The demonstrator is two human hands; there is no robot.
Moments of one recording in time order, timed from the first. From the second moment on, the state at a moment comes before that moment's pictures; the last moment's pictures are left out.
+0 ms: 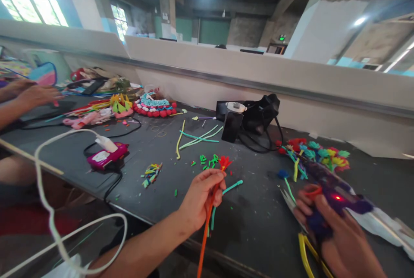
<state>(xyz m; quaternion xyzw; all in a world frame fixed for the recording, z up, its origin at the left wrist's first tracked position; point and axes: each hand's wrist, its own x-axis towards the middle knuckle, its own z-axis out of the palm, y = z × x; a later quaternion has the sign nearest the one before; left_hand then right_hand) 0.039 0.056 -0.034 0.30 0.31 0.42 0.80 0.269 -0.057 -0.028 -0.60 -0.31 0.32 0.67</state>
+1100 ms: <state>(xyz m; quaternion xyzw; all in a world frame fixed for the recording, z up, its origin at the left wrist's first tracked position) 0.041 0.046 -0.034 0.32 0.30 0.38 0.81 0.198 -0.053 -0.056 -0.69 -0.40 0.25 0.54</state>
